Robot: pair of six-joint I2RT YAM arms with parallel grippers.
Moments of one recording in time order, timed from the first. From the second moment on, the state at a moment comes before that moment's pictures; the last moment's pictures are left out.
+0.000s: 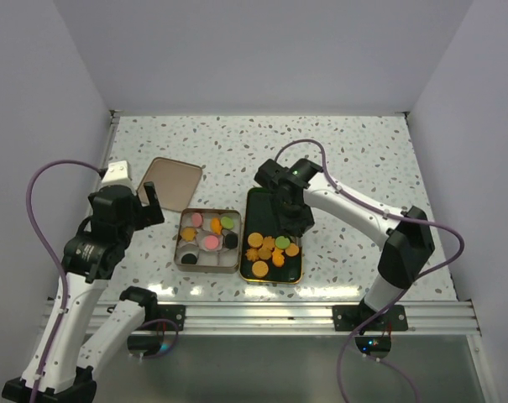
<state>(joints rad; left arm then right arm) -0.25 0.68 0.97 -0.88 -0.36 -0.31 0.83 1.69 1.51 -1.30 0.21 0.63</state>
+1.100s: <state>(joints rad) -0.27 0.67 0.97 -0.88 -0.46 -0.34 0.82 1.63 1.44 -1.28 0.14 0.66</state>
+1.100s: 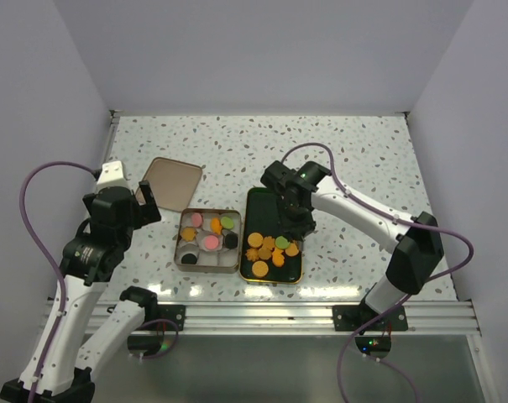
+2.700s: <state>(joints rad) -0.28 0.72 0.97 -0.82 -0.46 -0.33 1.24 1.81 1.81 -1.22 0.01 0.71</state>
